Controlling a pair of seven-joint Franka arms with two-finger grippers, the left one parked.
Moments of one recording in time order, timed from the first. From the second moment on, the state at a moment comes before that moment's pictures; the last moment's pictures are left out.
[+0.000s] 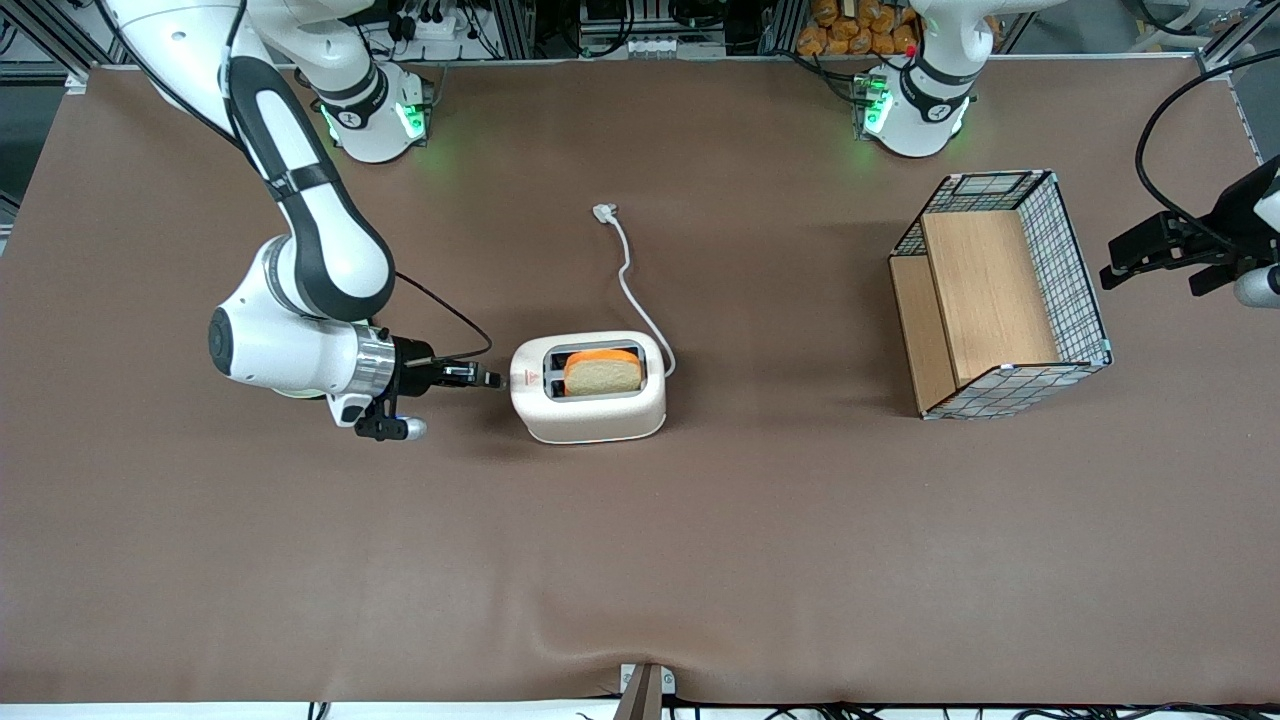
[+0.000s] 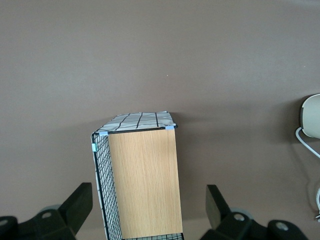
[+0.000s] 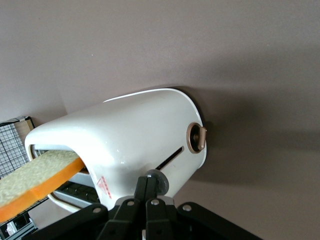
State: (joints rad) arm 0.23 0.41 0.07 -1.88 0.81 2.19 -0.09
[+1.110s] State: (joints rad) arm 0.24 0.49 0.06 -1.88 0.82 2.23 -0.16
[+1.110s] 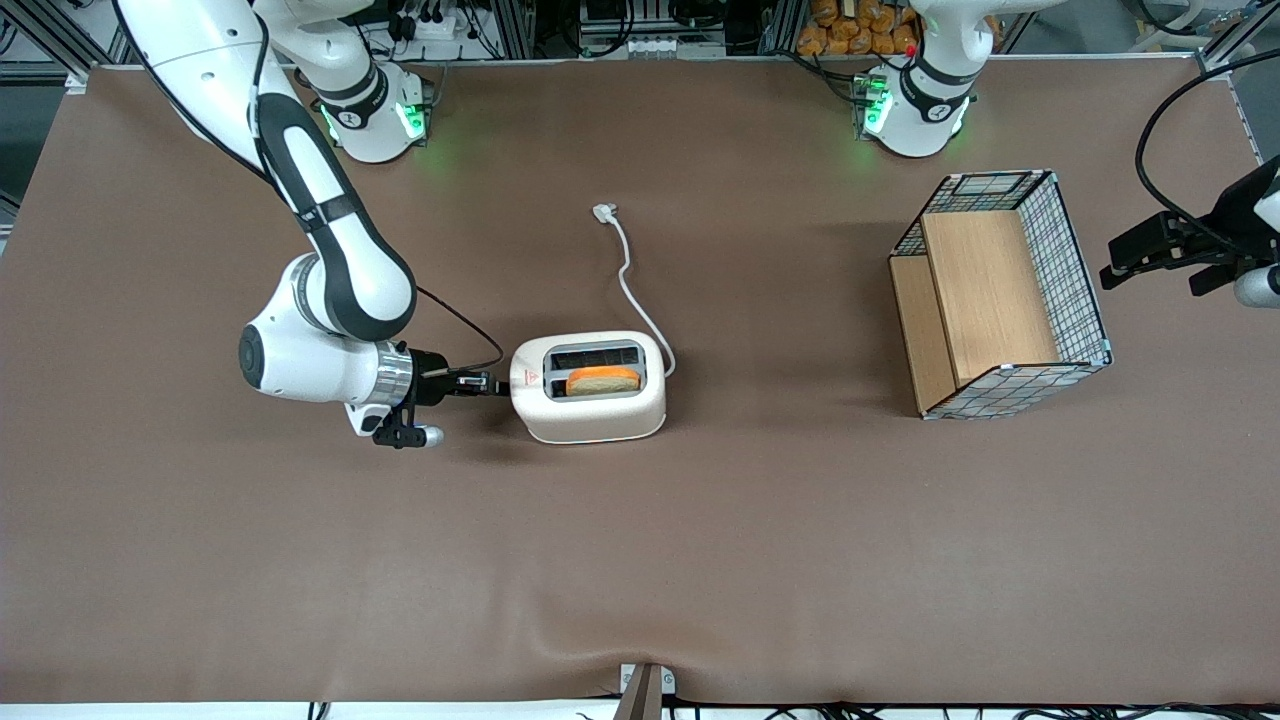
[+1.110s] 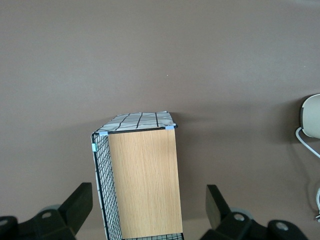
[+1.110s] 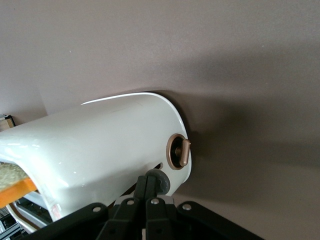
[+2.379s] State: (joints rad) arm 0.24 0.51 0.07 -1.88 0.83 2.26 -0.20
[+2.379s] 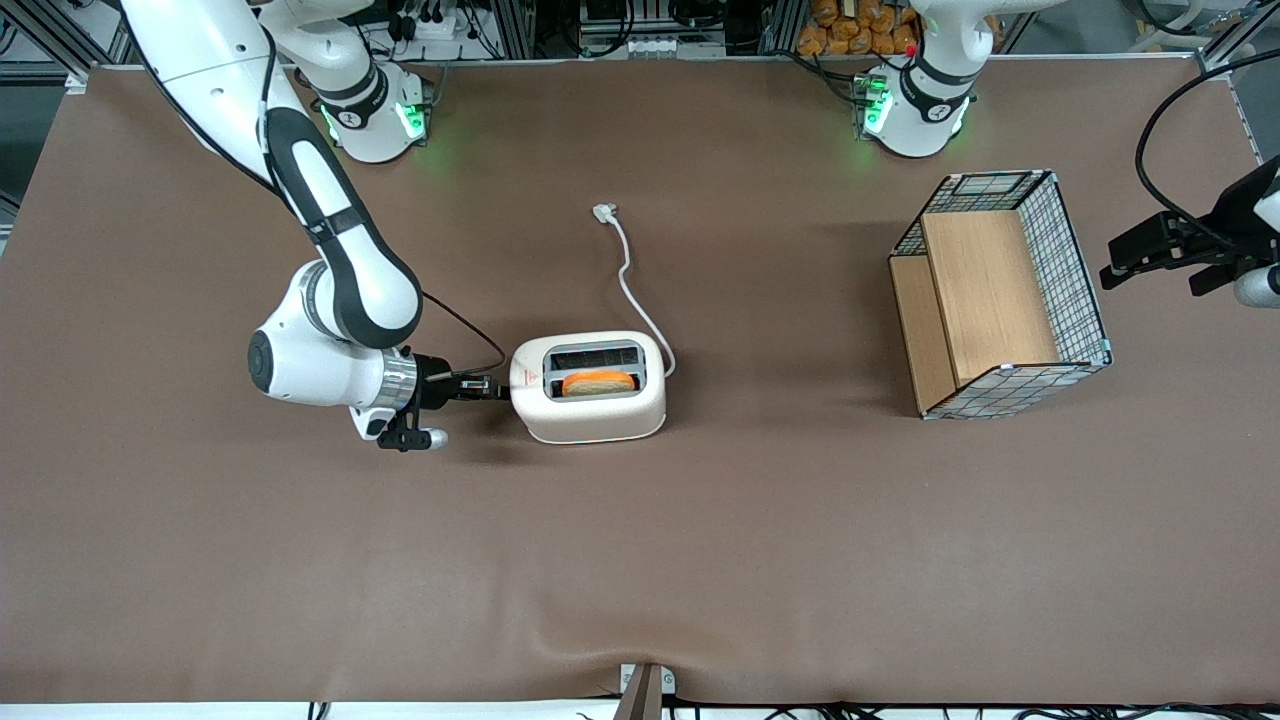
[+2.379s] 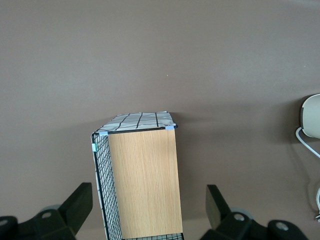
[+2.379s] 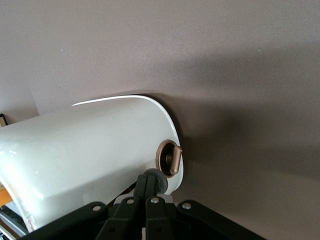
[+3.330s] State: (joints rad) arm 0.24 0.51 0.07 -1.88 0.83 2.26 -0.20
